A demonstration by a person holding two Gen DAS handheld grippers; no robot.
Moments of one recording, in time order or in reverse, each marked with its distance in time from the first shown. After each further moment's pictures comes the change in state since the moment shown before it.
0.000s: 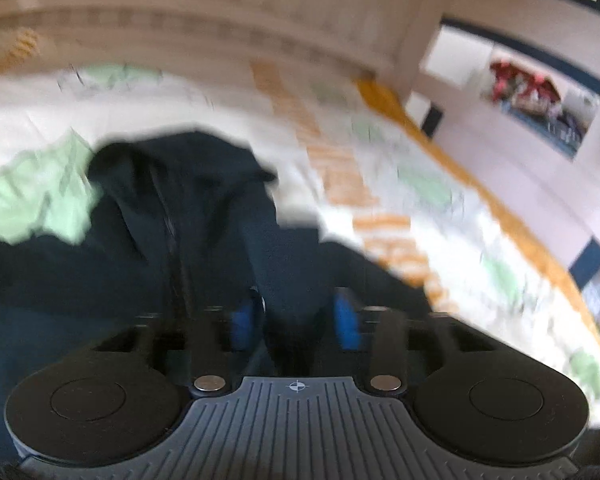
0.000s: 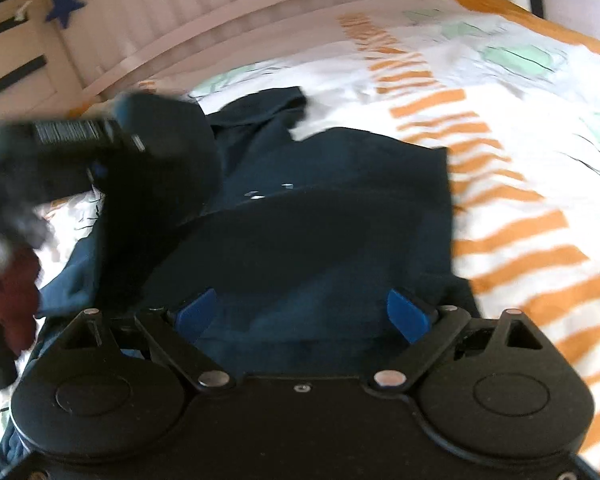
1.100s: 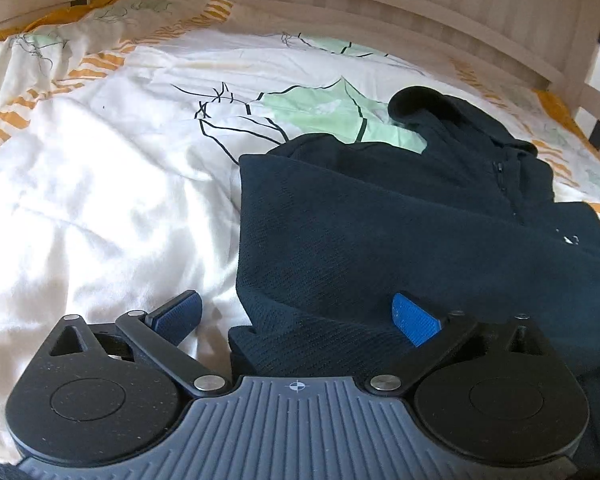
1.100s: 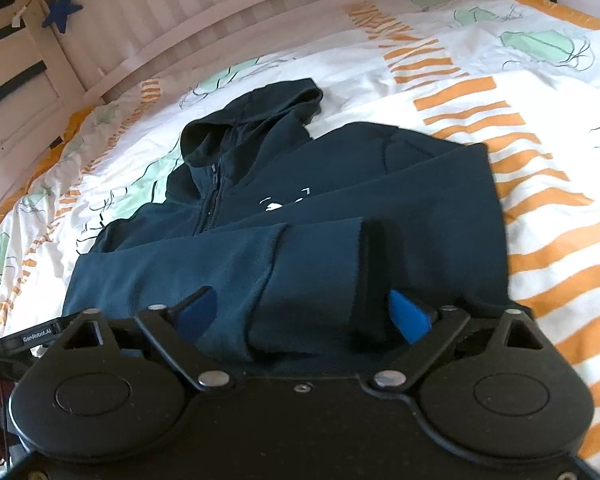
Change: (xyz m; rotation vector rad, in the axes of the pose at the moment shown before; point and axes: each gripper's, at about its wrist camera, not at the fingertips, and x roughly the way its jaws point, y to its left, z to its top) left arm -0.066 0.159 -0.072 -0.167 -0.028 0.453; right arm 0.035 0.014 0.009 0.016 0.026 0.045
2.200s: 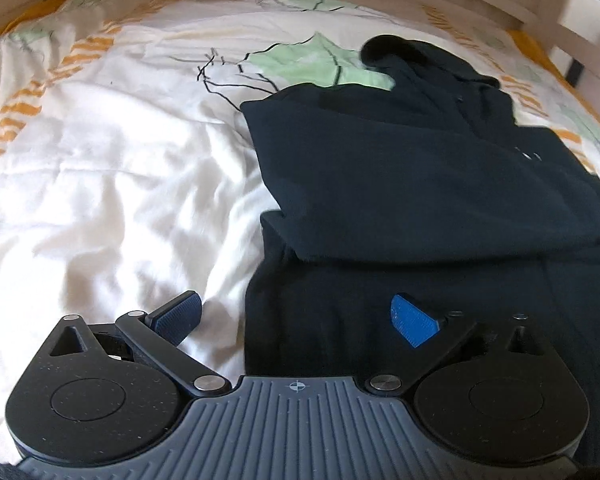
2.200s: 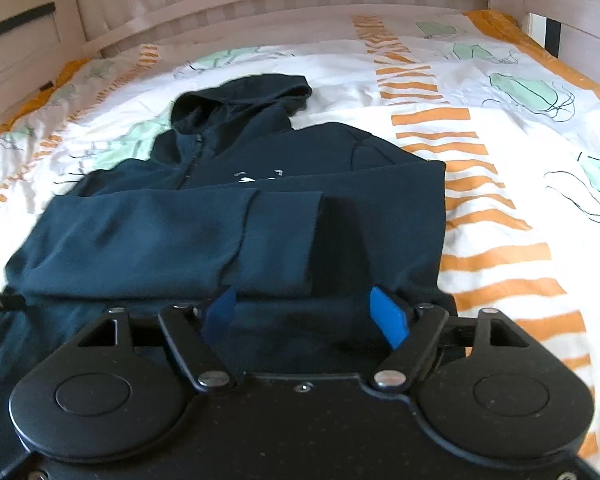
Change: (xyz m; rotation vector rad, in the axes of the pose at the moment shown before) left arm -0.063 0.010 -0.028 0.118 0.154 -0.025; right arm -0.040 0.002 -0.018 -0.191 0.002 -0.122
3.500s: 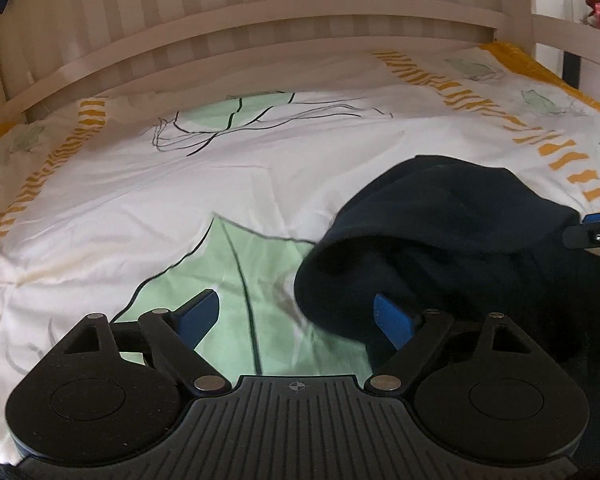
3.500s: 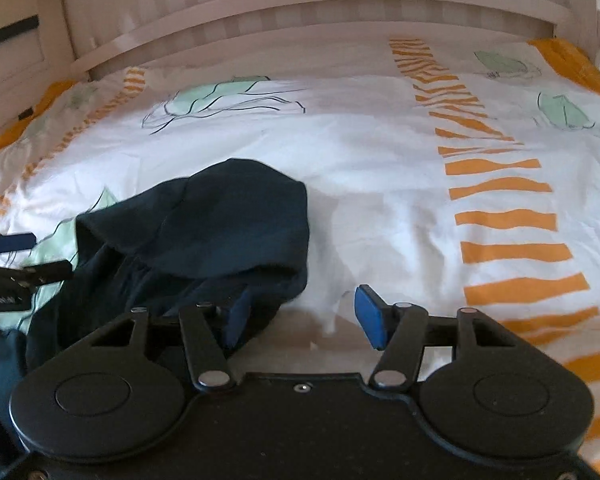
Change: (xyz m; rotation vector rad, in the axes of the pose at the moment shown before) left arm 0.183 -0.101 0.231 0.274 -0.244 0.043; right arm 0.224 -0.021 0.192 -0.037 -0.048 0.064
